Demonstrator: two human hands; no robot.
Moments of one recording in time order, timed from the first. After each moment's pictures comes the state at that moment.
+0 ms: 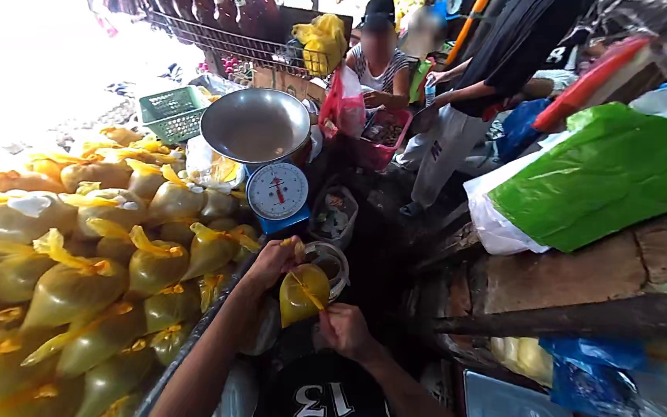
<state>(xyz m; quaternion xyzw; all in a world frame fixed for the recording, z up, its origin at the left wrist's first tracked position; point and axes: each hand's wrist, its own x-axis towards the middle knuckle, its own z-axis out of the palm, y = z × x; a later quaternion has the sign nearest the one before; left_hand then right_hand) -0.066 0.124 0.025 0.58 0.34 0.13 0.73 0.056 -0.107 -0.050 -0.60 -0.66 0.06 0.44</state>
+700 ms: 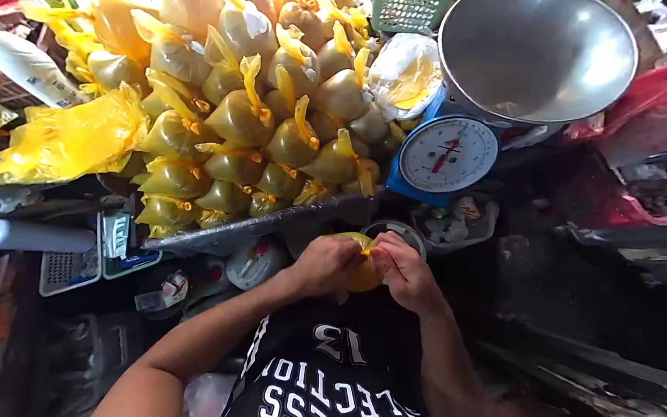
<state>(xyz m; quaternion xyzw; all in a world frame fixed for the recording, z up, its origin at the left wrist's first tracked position) -0.151 0.011 0.051 0.79 0.48 0.19 0.33 0.067 0.033 0.039 -0.31 -0.79 0.41 0.34</state>
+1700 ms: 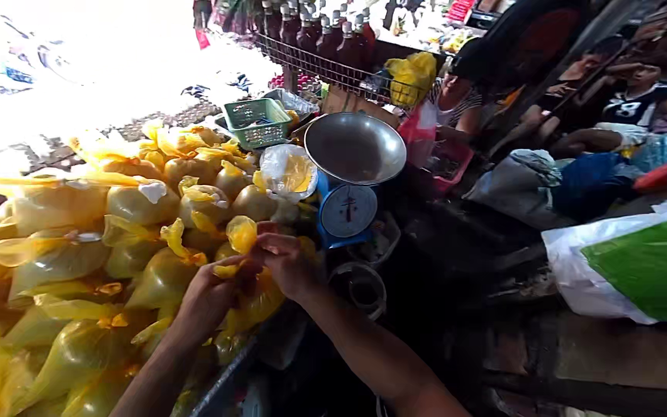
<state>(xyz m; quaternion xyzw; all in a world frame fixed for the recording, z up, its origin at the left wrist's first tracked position) -0.309 0.167 0.142 0.68 0.41 0.32 0.52 -0.134 0.164 0.119 -0.37 -0.54 0.45 0.61</state>
